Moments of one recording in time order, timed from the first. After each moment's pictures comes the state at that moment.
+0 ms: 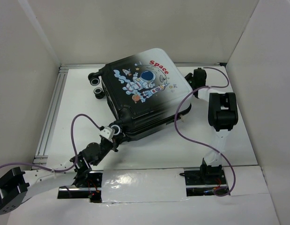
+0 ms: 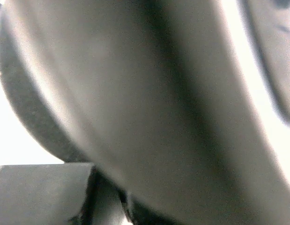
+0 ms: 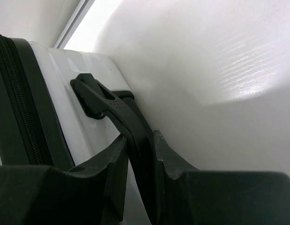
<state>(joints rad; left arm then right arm) -0.95 0.72 0.01 0.59 -0.35 -0.21 0.02 2.08 1.33 0.16 -0.27 0.83</state>
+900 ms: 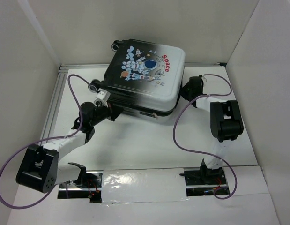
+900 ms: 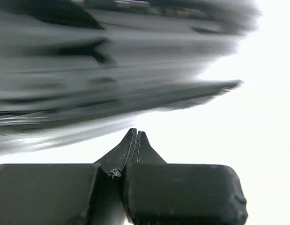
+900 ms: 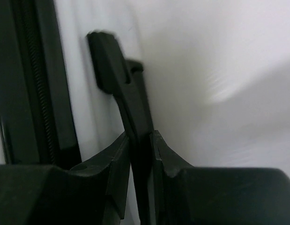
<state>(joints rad) -0.25 1.23 0.50 0.54 0.40 -0.32 0.07 1.86 1.07 0.19 0.02 0.84</state>
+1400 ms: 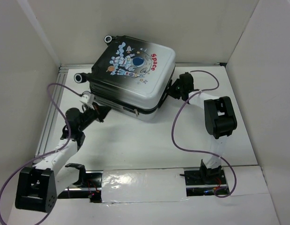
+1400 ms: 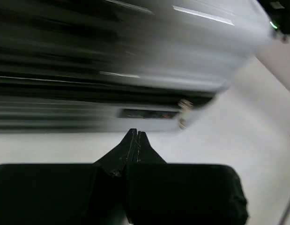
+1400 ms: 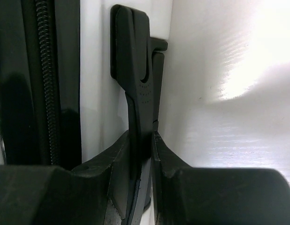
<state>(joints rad) -0.17 1.00 0.36 0.55 0.52 -0.32 0.20 1.93 1.18 0.12 -0.13 0.84</state>
